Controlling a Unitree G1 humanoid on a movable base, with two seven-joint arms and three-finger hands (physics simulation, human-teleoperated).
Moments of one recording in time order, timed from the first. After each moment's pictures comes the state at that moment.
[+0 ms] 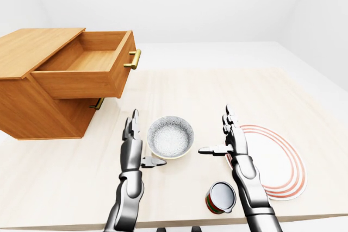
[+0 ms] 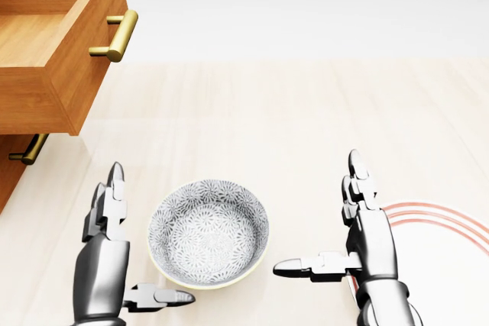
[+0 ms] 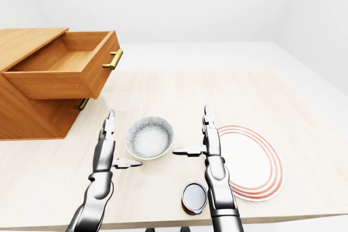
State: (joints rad) left arm 0.11 0.02 -0.10 -0.02 0.63 -0.09 0.29; right arm -0.03 -0.02 -0.04 0.09 -0.02 -0.07 0.00
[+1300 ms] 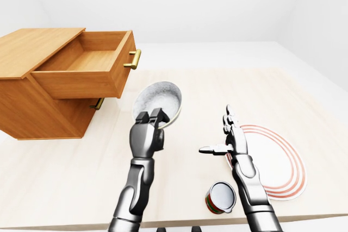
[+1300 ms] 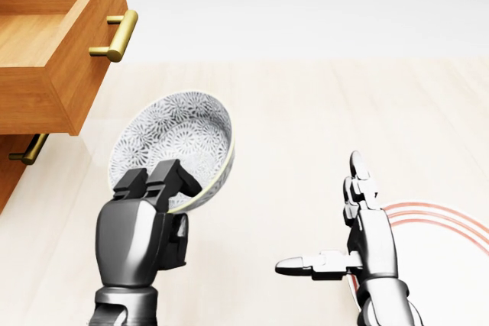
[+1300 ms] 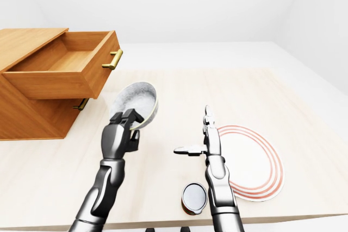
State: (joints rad) left arm -0.04 0.00 -0.20 0.03 1.09 -0.09 0.46; right arm -0.05 -0.03 -0.05 0.14 -0.01 -0.09 0.00
